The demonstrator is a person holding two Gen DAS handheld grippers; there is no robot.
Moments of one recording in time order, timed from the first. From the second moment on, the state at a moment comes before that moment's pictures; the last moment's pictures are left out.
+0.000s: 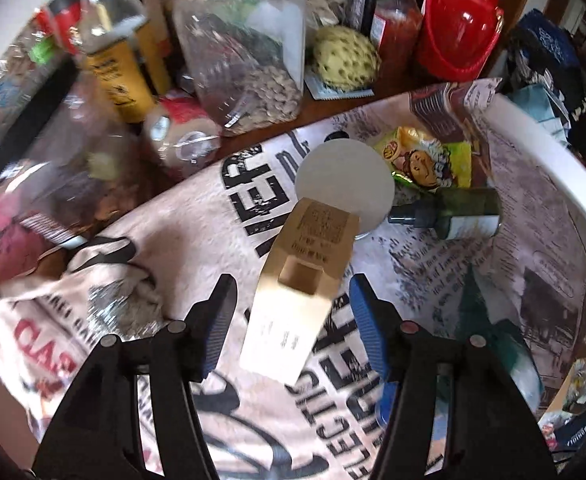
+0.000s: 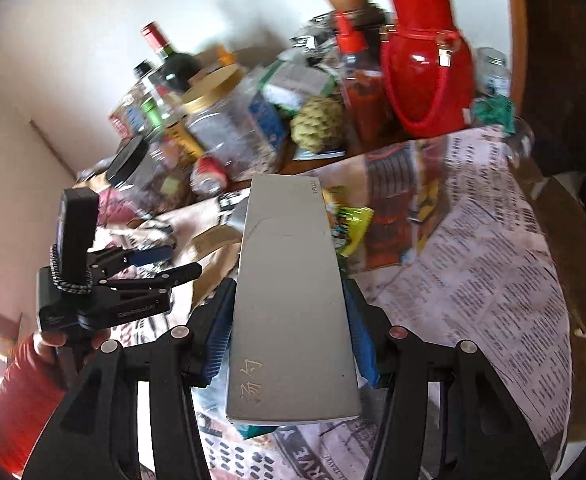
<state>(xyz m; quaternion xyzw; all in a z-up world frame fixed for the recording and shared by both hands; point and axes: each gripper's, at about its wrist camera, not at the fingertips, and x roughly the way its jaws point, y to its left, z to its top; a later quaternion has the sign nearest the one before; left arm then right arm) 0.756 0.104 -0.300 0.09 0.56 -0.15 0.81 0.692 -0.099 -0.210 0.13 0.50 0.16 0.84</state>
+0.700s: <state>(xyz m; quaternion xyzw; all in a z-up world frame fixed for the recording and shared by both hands) 0.660 0.085 -0.204 0.04 0.50 -0.07 0.86 0.645 -0.155 -0.165 0.14 0.48 0.12 0.85</state>
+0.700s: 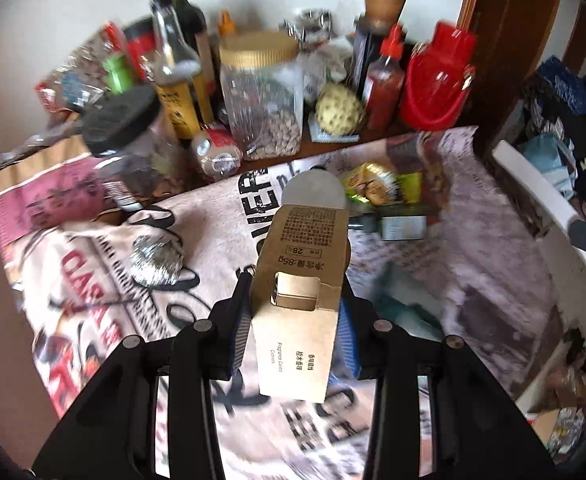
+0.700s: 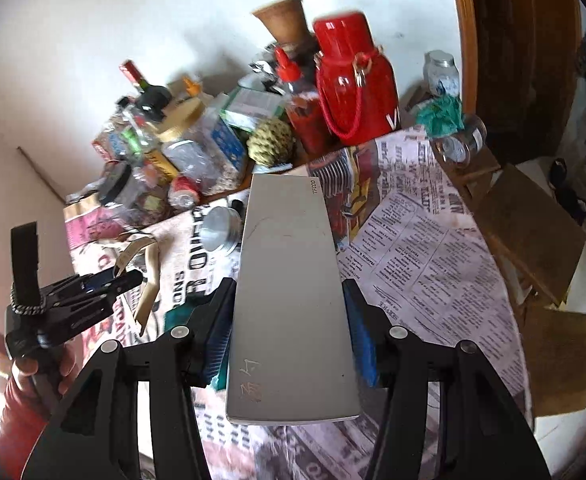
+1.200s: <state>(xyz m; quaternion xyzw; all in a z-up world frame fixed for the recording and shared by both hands) 0.475 0.044 -0.079 -0.05 0.38 0.00 0.92 0.546 -0.187 -0.081 0.08 0.42 0.21 0.88</state>
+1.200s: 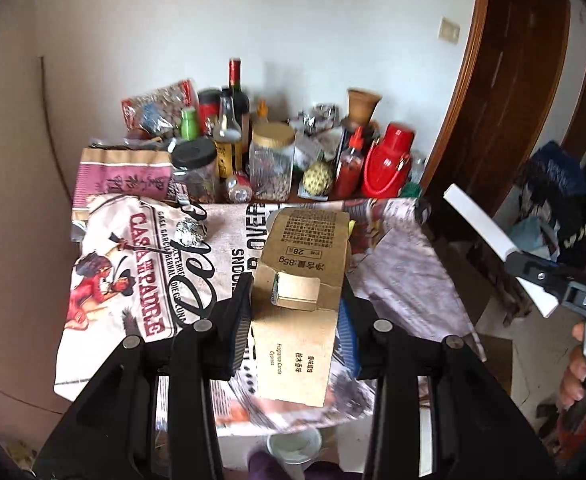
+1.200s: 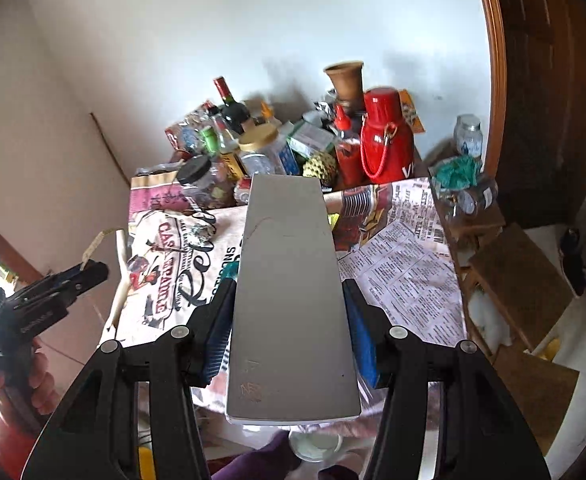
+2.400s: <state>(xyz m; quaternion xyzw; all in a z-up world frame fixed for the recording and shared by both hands) 0.243 0.029 -0.190 -0.07 0.52 0.01 0.85 0.314 -0.142 -0.167 0.06 0.53 0.25 0.81</state>
